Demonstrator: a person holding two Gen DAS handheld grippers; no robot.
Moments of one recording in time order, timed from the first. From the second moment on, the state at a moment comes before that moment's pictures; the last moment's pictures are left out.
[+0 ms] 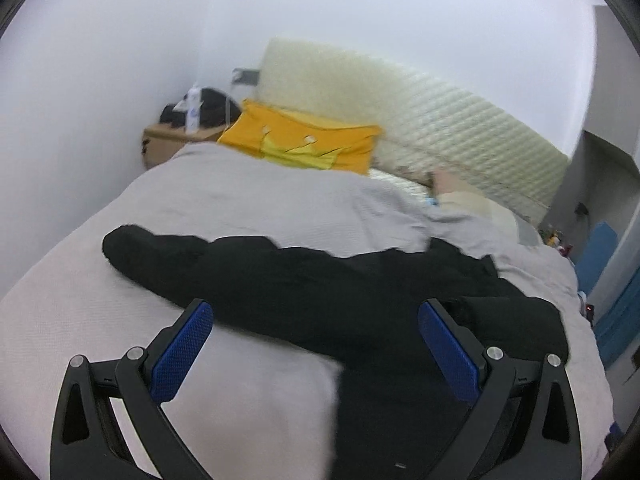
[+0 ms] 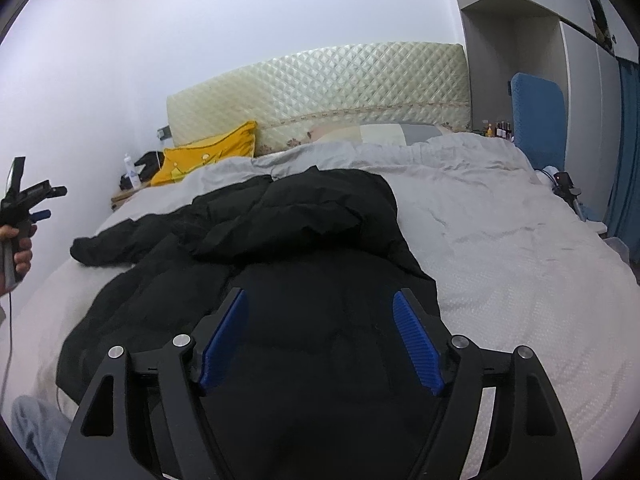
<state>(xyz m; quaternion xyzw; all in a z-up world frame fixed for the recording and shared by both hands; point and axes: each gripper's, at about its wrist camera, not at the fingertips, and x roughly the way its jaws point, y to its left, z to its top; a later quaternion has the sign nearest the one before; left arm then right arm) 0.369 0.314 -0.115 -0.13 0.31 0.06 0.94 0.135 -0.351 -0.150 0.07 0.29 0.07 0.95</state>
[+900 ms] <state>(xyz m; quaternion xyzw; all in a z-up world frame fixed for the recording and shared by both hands) 0.484 0.633 -0.345 -0.49 0.23 0.16 0.83 0.217 -0.296 -0.208 0.06 0.37 0.00 0.93</state>
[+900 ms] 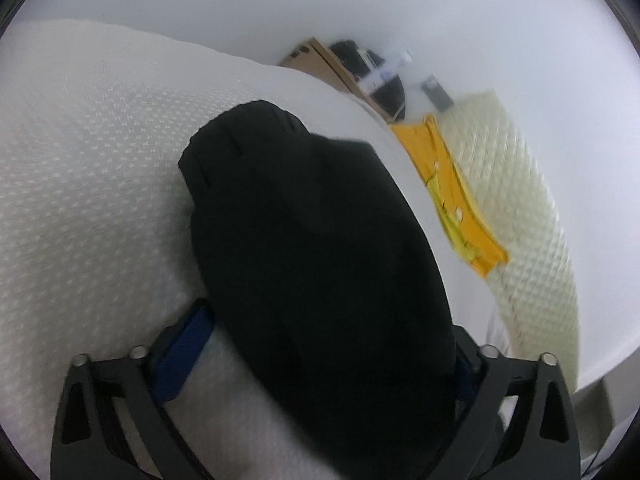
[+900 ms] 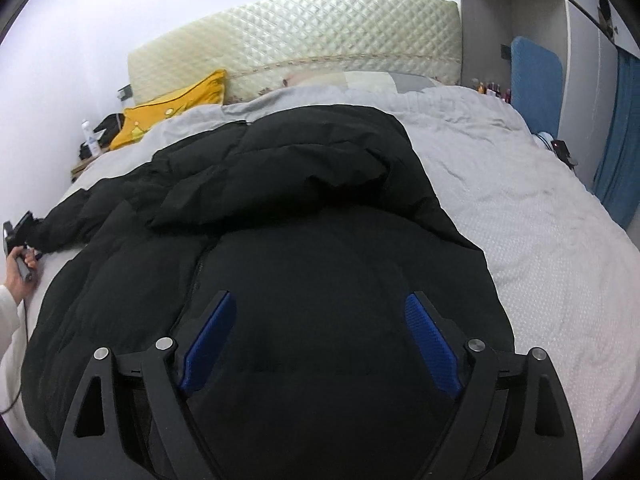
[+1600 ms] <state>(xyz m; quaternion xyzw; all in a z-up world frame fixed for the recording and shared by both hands) 0.454 0.579 -0.195 -0.36 0.22 0.20 0.88 0.191 -0.307 -0.185 0.06 0.35 0.03 0.94</state>
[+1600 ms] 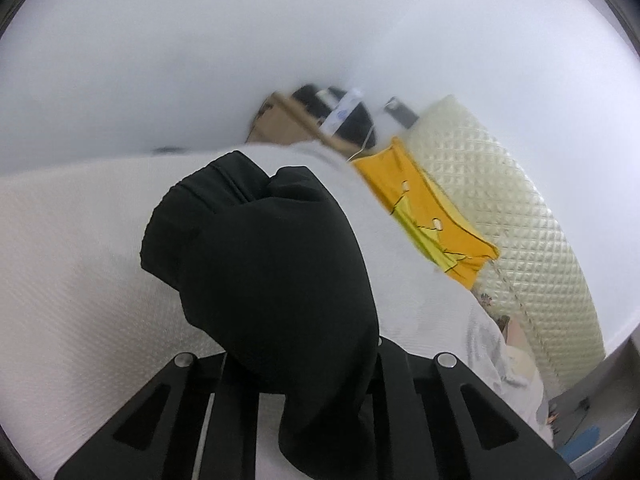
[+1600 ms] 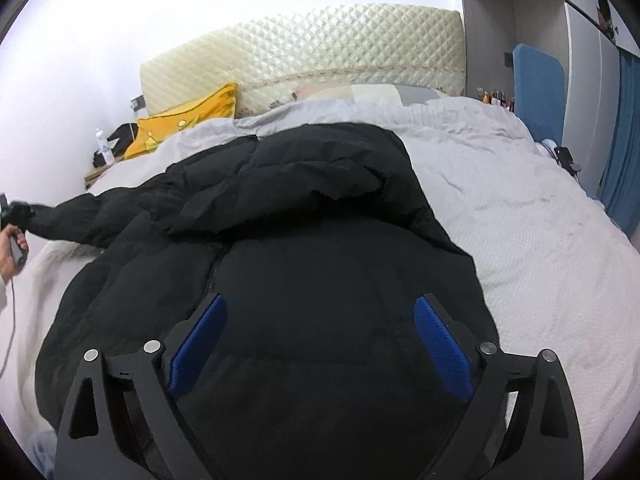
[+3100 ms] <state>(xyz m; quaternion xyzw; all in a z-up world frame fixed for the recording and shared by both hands) 0.400 0.011 0.089 -0.05 0.17 -0.01 0.98 0.147 -0.399 -0.130 0.06 0.24 0.04 0.97</state>
